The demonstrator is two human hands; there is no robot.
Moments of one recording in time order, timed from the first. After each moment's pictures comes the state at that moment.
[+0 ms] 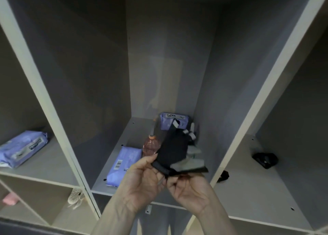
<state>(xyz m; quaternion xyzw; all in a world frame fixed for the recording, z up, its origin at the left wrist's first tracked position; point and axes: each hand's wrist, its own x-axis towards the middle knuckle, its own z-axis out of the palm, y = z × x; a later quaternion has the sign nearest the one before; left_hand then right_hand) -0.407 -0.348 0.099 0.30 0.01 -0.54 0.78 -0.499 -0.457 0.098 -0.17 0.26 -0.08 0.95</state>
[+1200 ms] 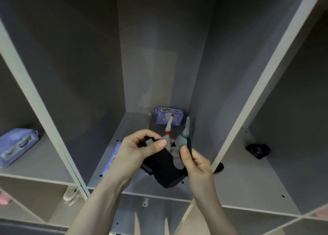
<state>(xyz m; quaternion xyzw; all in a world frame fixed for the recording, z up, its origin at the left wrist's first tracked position) -0.399 -0.342 0.141 0.59 -0.26 -0.25 0.72 -0.512 -0.448 0.106 -0.67 0.18 -0.35 0.63</state>
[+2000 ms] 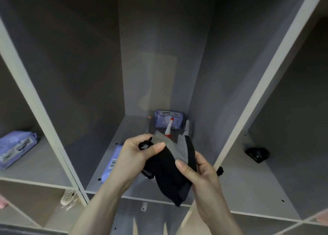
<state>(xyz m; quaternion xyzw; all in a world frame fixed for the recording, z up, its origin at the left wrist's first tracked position) -0.399 -0.342 0.146 0.62 -0.25 -0.25 0.70 -0.530 -0.443 0.126 -0.55 0.21 -0.26 0.77</state>
